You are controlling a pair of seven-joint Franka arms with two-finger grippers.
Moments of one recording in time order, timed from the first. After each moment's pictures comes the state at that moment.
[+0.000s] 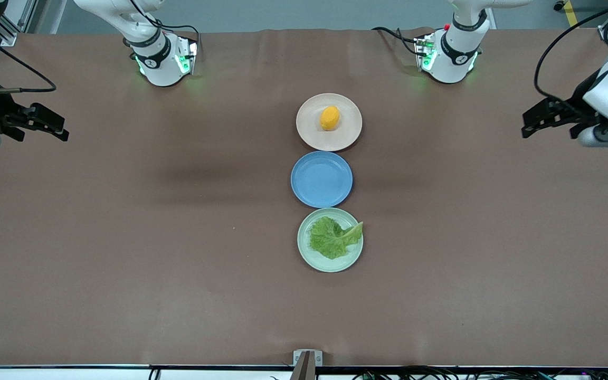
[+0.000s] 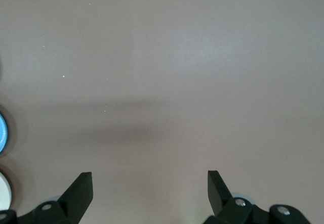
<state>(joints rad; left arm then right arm) -0.04 0.03 -0.08 -1.55 -0.05 1.53 -0.10 0.00 -0.08 0.00 -1.69 0.01 1.58 0.02</state>
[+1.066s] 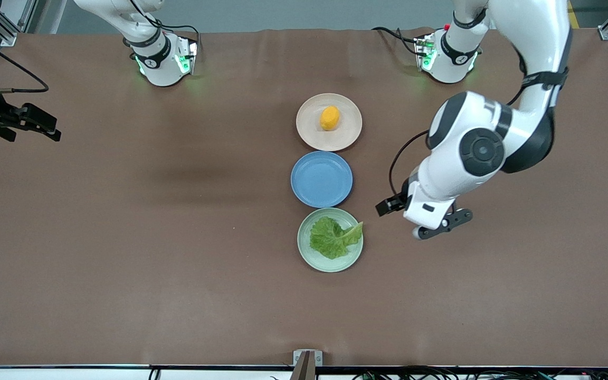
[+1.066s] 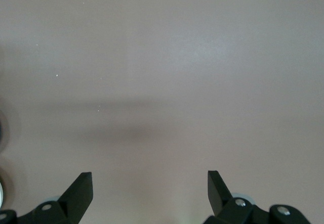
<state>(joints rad) -0.35 0.47 -0.11 -1.49 -0.09 1.95 -0.81 -0.01 -0.08 -0.02 -1.69 0.01 1.58 -0.02</state>
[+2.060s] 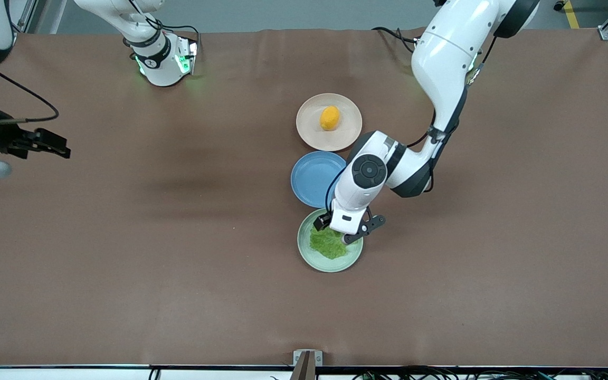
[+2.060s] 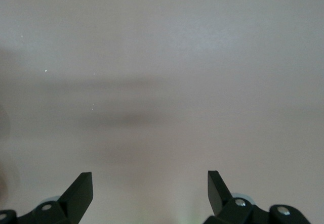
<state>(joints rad) -0.54 0.78 -0.10 -1.47 -0.05 2.39 -1.13 -0.01 0.05 -0.01 -1.65 0.02 1.58 -0.02</state>
